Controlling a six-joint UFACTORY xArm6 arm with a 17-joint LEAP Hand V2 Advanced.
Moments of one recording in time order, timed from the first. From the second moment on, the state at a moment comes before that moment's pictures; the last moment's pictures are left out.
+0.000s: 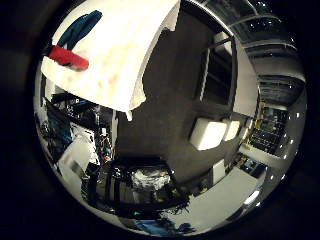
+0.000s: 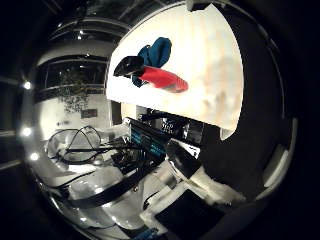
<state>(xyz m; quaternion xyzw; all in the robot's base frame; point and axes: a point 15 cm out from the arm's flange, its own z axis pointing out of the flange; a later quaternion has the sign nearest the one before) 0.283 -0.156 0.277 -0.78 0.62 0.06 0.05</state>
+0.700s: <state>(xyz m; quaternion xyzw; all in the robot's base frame) 0.311 -0.230 0.249 -0.79 0.52 0.26 0.17</state>
